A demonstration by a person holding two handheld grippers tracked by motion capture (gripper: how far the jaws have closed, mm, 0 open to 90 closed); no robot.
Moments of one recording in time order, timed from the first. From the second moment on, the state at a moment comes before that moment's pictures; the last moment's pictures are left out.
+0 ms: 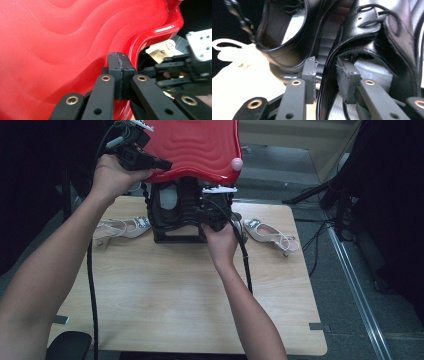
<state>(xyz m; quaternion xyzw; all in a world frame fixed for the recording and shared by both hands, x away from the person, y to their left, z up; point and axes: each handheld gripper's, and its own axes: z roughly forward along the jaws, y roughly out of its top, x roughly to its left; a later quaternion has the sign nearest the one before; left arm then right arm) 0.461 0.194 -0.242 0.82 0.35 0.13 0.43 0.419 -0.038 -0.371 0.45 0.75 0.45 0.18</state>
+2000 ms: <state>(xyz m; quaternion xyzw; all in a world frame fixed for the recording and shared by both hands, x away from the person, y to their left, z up) 0.462 0.195 -0.241 0.82 0.35 0.13 0.43 0.433 -0.056 -0.380 0.41 0.79 0.43 0.15</state>
